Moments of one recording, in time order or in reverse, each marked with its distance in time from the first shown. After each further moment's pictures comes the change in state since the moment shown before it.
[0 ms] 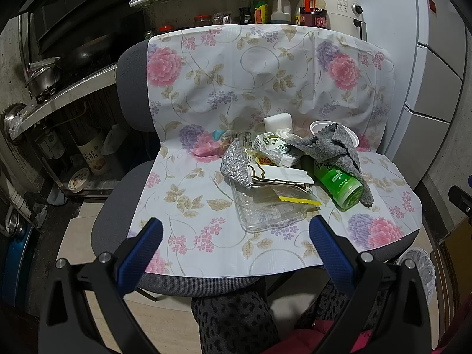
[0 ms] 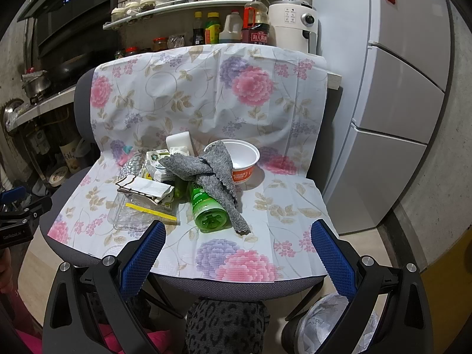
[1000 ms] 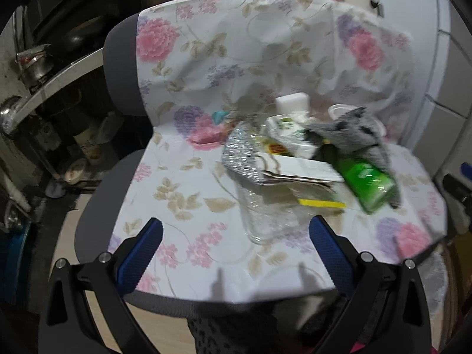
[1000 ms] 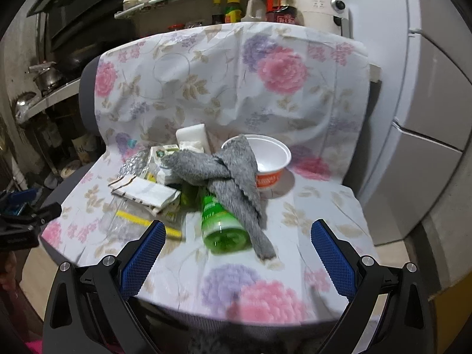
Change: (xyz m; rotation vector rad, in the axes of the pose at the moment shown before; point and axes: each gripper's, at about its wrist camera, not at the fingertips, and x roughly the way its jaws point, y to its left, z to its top) left arm 0.095 -0.006 0.004 -0.008 0.071 0.048; right arm 0.111 0.009 0.013 -0.050 0.008 0.114
